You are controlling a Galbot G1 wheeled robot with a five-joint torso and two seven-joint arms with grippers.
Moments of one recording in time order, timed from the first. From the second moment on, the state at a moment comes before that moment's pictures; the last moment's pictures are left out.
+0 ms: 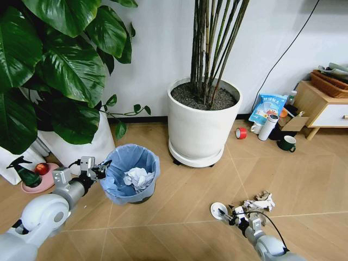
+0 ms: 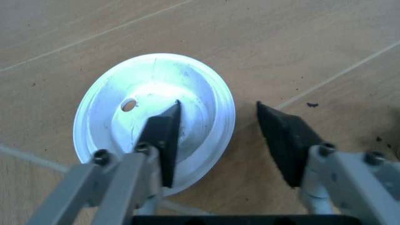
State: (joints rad) left arm 1.33 -0.69 -0.48 -1.99 -1.03 0.33 -0.15; right arm -1.13 0.99 0.00 1.07 0.58 0.18 -0.17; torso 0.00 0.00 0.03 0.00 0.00
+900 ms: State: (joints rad) left arm 1.34 -0.71 -0.47 -1.99 -1.01 0.33 -0.16; right arm -1.14 0.94 -0.02 1.18 0.66 0.20 -0.20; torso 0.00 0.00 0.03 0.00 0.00
